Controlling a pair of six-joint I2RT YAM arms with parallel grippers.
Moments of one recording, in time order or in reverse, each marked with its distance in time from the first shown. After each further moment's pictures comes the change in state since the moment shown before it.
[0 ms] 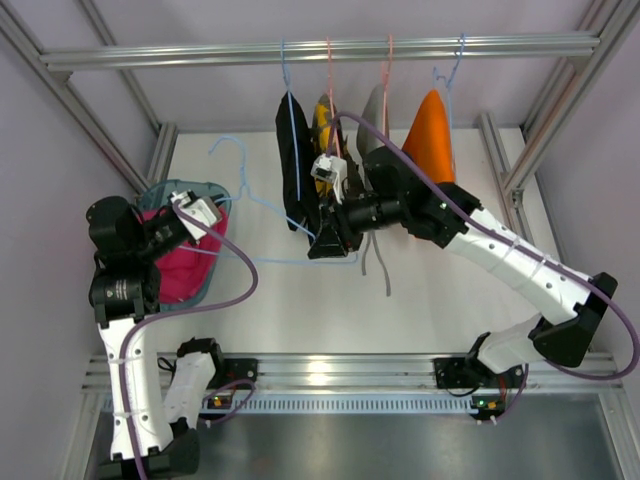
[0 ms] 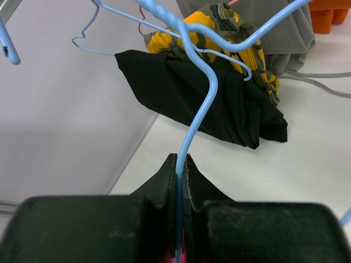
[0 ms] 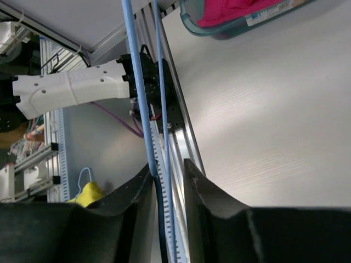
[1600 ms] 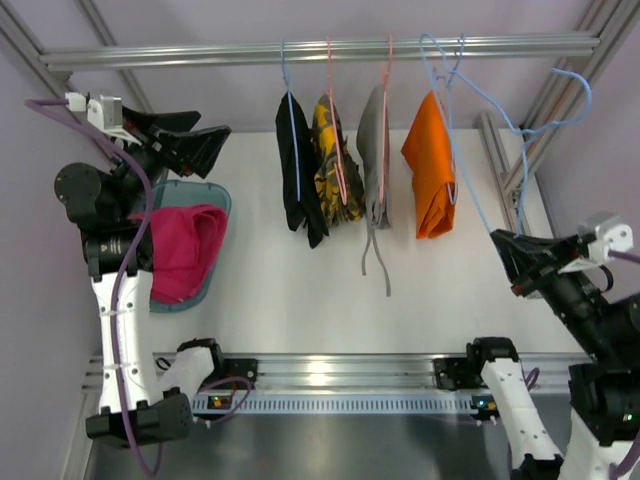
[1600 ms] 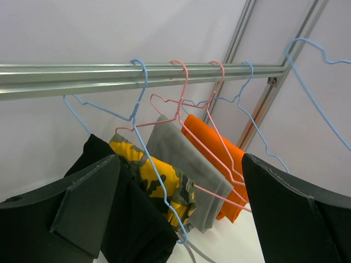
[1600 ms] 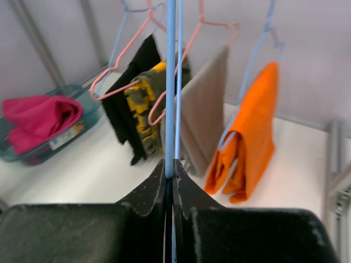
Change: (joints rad) left arm 0.000 0.202 0.171 0.721 -0.131 -1.403; right arm -0.839 -0.911 -0.218 -0.106 0.113 -0.167
